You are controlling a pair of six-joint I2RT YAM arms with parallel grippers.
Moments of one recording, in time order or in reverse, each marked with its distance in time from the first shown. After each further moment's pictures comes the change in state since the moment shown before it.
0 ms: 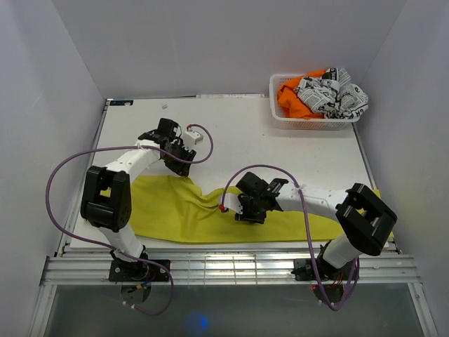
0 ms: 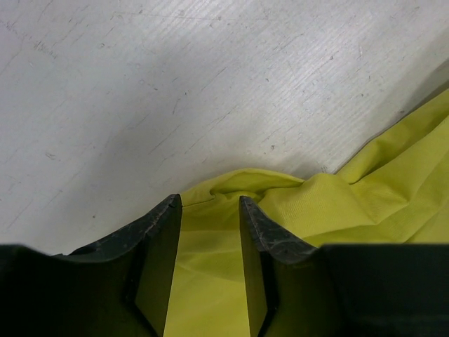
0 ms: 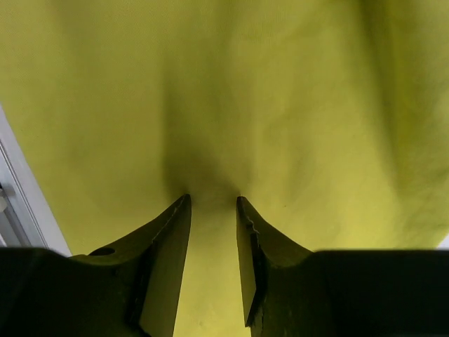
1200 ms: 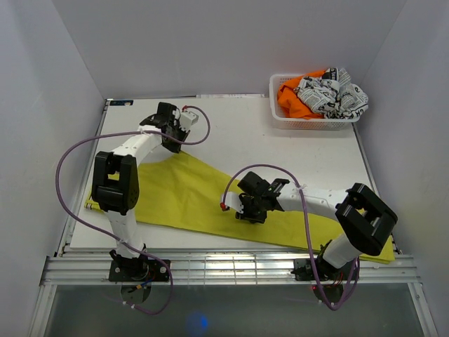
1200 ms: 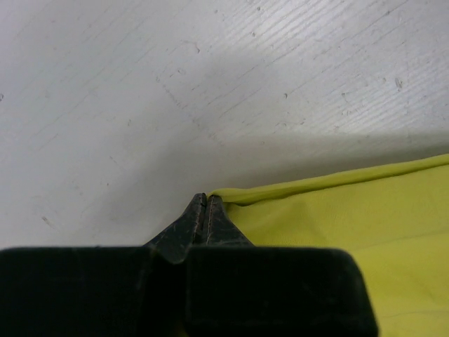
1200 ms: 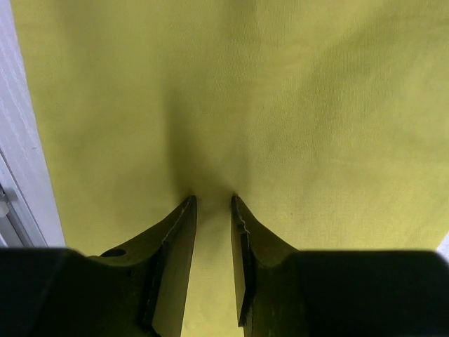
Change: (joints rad) left arm 0.060 0.190 0.242 0.085 -0.176 0.000; right arm -0.021 0.006 -0.030 0.023 -0.010 0.032
